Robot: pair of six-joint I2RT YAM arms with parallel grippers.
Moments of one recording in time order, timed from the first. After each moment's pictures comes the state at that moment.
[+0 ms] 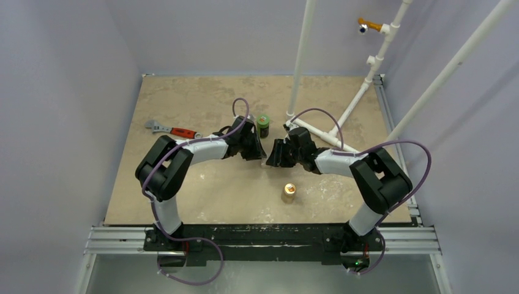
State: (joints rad) left arm -0.62 1.84 1.06 -0.09 0.15 -0.83; right arm 0.59 1.66 0.77 0.16 -0.24 0.61
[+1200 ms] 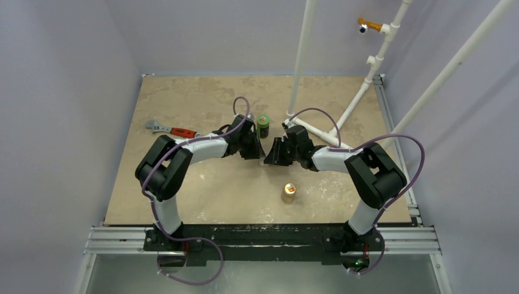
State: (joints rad) left arm -0.62 1.84 1.07 -0.11 0.16 -0.79; right arm 0.58 1.73 0.80 0.17 -0.26 0.66
